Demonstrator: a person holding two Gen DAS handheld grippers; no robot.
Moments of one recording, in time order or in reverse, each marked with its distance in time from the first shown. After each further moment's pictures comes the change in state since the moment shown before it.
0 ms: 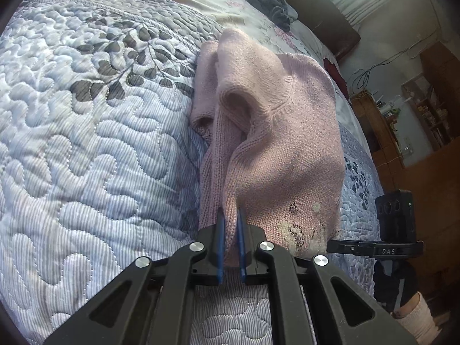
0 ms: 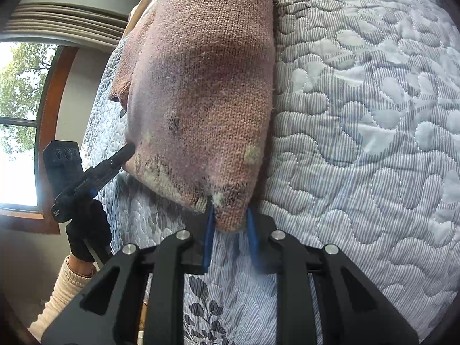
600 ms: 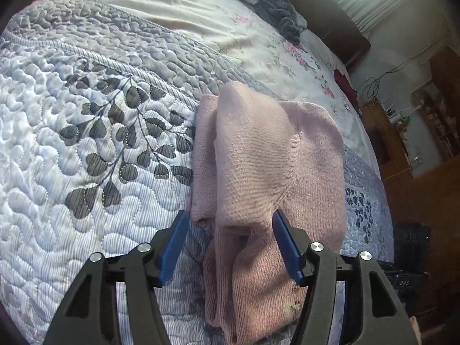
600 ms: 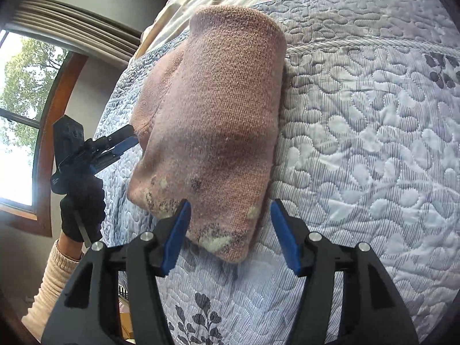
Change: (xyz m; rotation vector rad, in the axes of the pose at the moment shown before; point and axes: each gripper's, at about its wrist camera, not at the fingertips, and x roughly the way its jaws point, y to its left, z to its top) left arm 0.004 -0.003 0.089 -0.047 -0.001 0.020; right arm -0.051 0.015 0.032 -0.076 -0.127 -0.035
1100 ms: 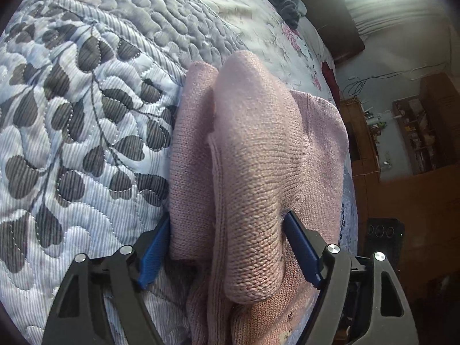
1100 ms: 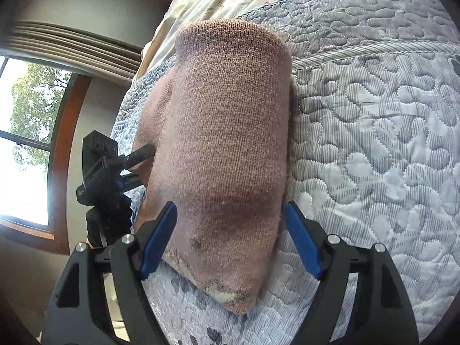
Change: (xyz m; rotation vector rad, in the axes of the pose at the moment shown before) left arm 0.058 0.021 0.015 -0.081 0.134 -0.193; right arm 0.027 -0.014 0.045 0.076 -0.031 0.108
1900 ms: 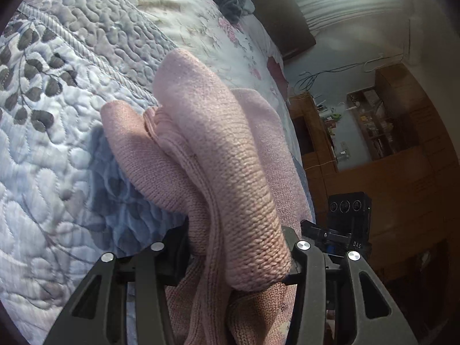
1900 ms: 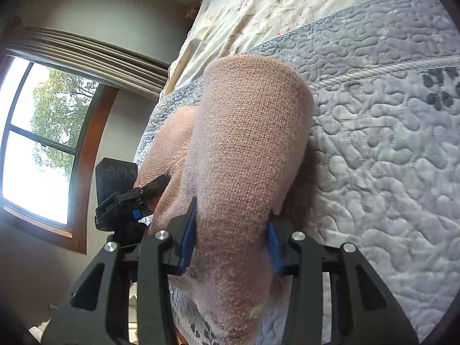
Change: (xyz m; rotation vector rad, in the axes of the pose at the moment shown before) left arm 0.010 -0.095 -0.077 0.080 -0.034 -0.231; right arm -0.084 -0.001 -0.023 -0.037 -0.086 0.099
